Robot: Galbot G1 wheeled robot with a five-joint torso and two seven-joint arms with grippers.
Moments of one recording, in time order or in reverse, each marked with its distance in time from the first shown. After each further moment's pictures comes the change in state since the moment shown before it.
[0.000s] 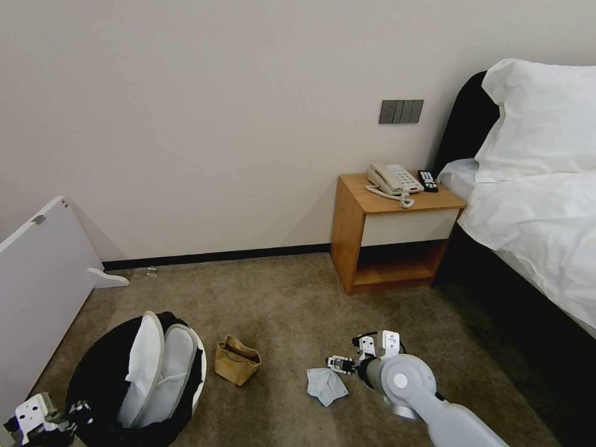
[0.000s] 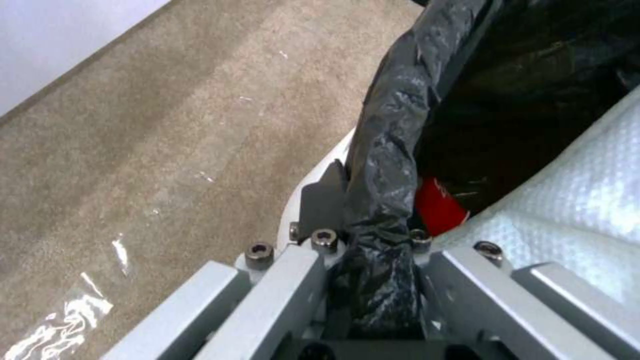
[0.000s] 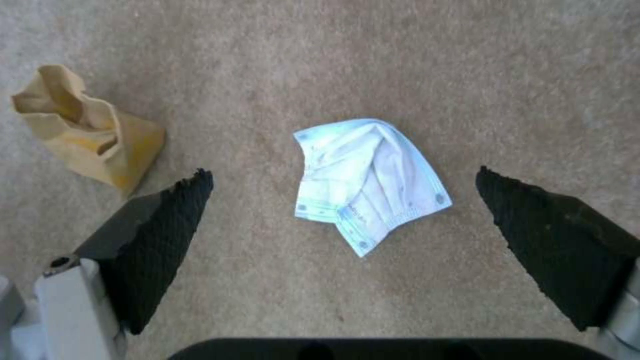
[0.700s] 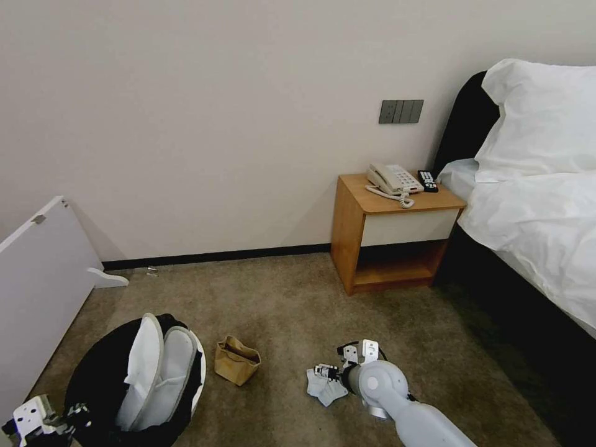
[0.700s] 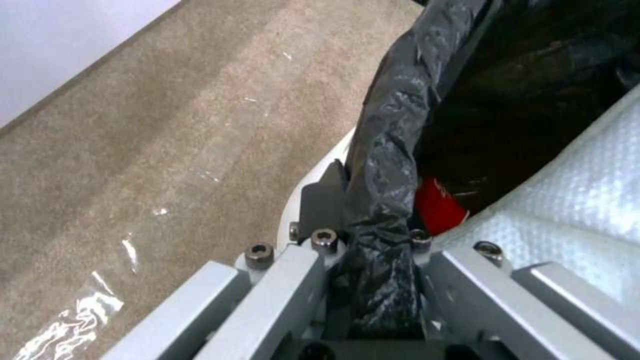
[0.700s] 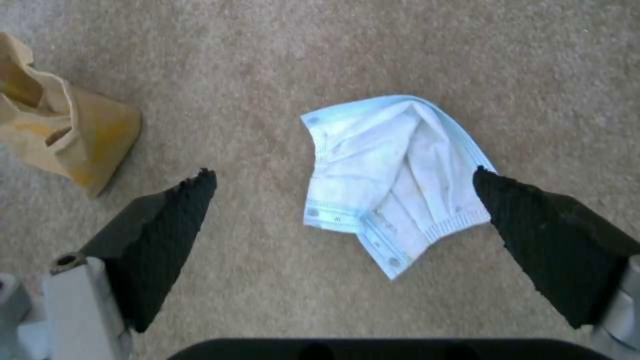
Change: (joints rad) left arm 0.020 0.002 -0.010 -0.016 -0.002 0.000 0.003; right arm 0.050 0.118 -0.050 -0.210 -0.108 0.036 -0.097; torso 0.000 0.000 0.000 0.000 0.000
